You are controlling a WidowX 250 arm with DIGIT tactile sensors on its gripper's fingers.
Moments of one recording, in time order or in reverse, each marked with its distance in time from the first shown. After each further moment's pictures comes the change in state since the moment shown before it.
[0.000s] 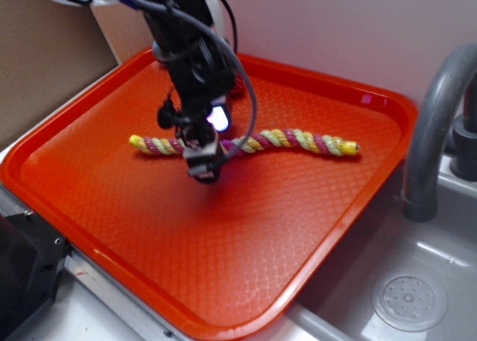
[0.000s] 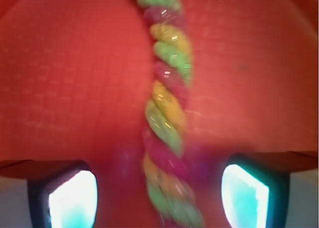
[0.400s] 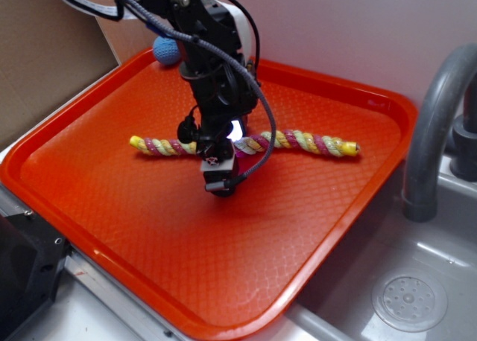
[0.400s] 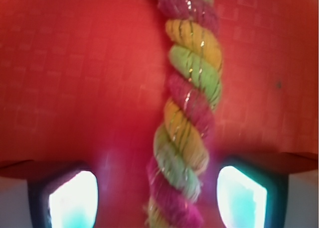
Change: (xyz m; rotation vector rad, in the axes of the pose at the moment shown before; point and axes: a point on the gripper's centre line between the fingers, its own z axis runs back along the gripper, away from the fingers) arm 0.009 0.000 -0.012 0.045 0.049 -0.017
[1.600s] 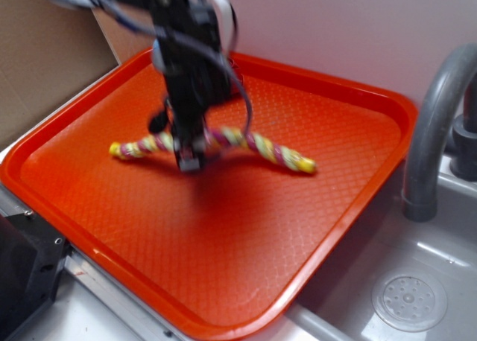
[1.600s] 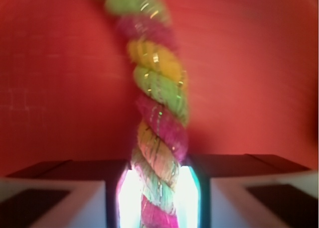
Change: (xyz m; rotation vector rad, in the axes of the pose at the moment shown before) arm -0.030 0.004 0.061 0.189 0.158 0.269
